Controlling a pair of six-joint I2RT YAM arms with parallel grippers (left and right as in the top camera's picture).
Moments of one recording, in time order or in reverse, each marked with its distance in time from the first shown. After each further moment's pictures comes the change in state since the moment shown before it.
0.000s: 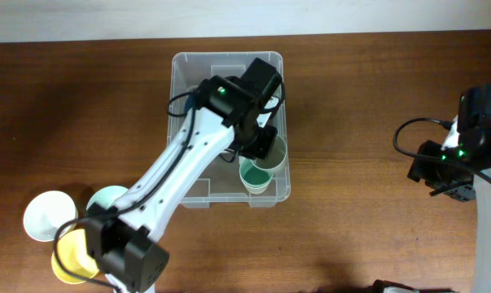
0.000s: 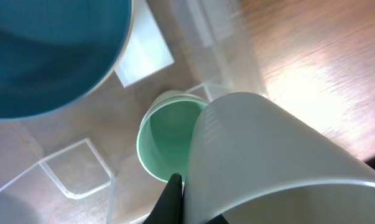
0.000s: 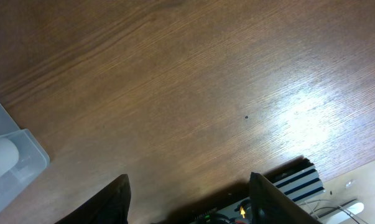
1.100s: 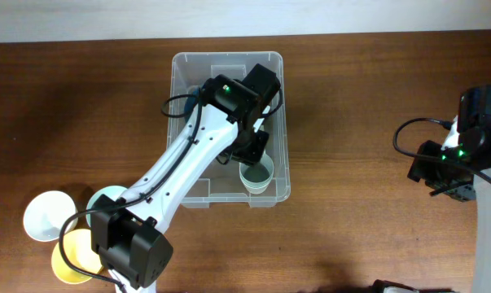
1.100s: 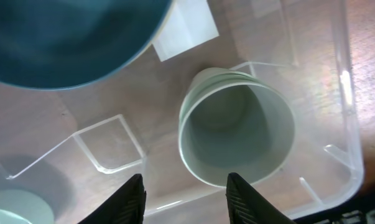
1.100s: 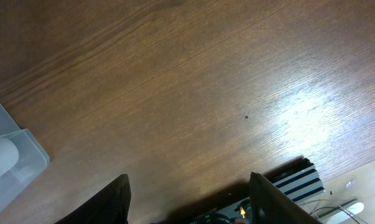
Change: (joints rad) left arm 0.011 0.027 -0.003 -0.078 -0.116 0.004; right arm 0.000 0.000 0.000 0.000 0.000 0.000
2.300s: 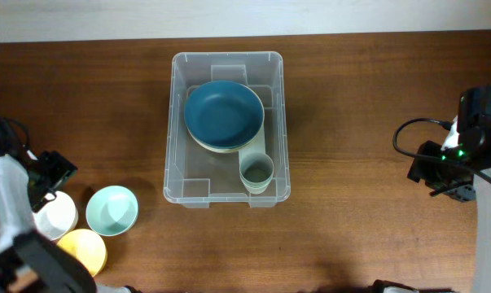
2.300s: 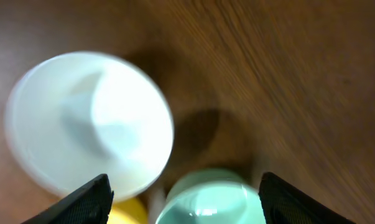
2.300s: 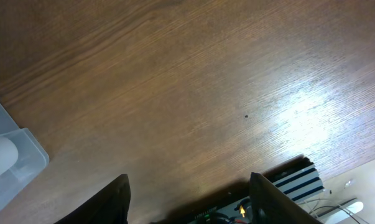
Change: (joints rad) left arm 1.207 -0.270 -0.604 0.426 -0.005 -0.083; right arm 0.000 0.000 -0.001 -0.003 0.000 0.000
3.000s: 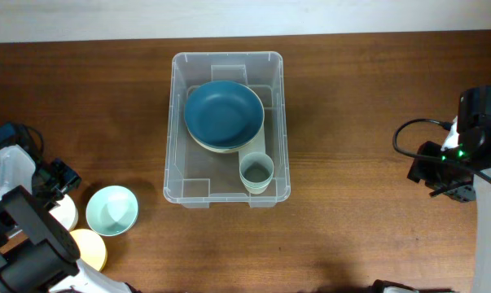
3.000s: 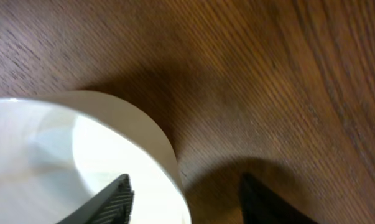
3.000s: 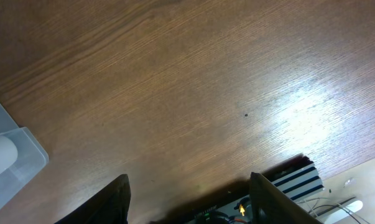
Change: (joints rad) left arm 0.000 0.230 -0.002 0.094 -0.074 0.000; right arm 0.000 0.000 0.000 -0.004 0.000 0.000
